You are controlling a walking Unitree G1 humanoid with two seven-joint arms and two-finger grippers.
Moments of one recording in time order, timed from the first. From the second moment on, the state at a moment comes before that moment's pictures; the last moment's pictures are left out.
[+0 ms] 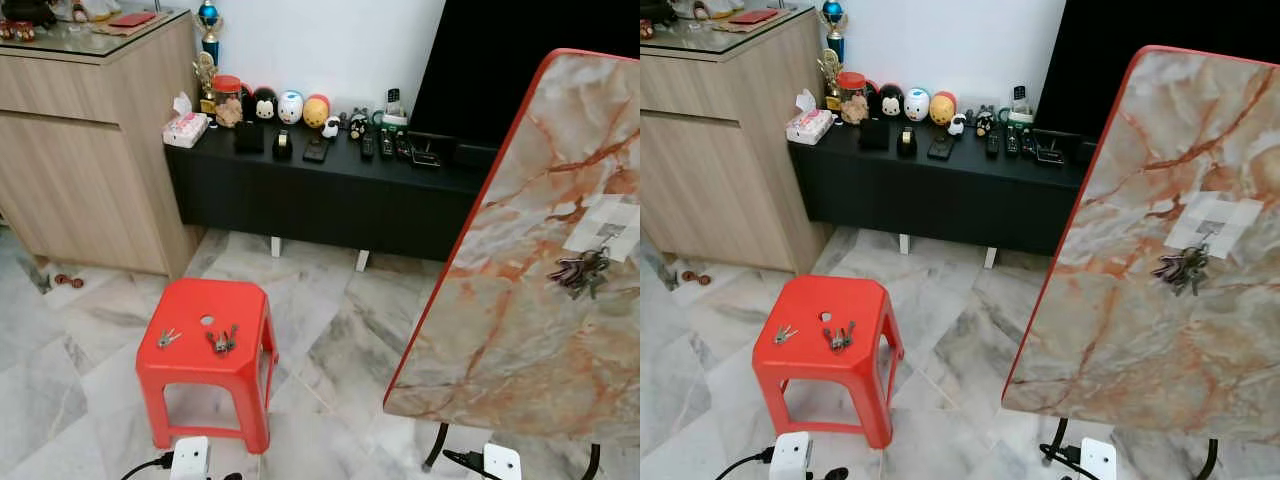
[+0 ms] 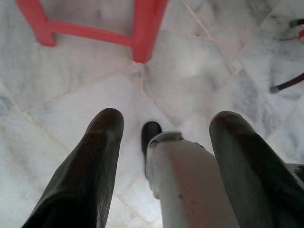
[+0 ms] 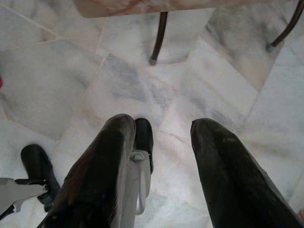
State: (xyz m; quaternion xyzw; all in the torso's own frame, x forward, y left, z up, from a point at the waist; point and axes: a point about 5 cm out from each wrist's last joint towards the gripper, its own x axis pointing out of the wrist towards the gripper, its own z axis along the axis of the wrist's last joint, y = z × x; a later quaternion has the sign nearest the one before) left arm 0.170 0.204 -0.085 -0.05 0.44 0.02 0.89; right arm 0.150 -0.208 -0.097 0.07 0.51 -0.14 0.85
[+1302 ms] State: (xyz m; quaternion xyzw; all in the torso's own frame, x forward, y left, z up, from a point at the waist) left arm 0.173 0.192 -0.086 -0.07 0.44 0.01 0.90; right arm 0.145 -0.219 -0.096 0.03 0.51 -0.14 0.85
